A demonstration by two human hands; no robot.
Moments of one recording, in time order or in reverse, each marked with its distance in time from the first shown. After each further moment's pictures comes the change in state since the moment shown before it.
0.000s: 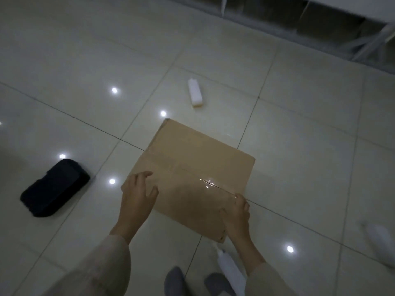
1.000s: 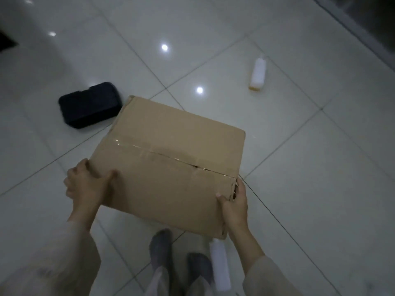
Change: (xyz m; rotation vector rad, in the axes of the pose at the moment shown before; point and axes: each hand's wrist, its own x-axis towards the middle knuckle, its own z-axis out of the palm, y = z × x) left_hand -0.085 -0.171 -0.001 -0.179 0.459 -0.777; right_hand -0.021 0.006 0.066 0.189 -0.286 -0.197
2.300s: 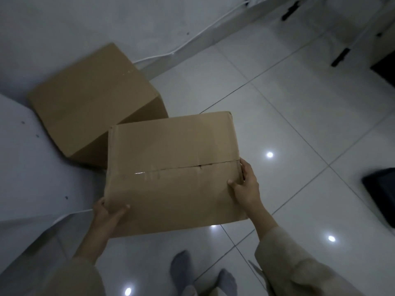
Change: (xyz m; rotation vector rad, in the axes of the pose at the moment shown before) left_hand -0.406 -0.579 -0.073 -1.301 0.678 -1.304; right_hand -0.414 0.191 0.361 -1.112 -1.416 -0.690
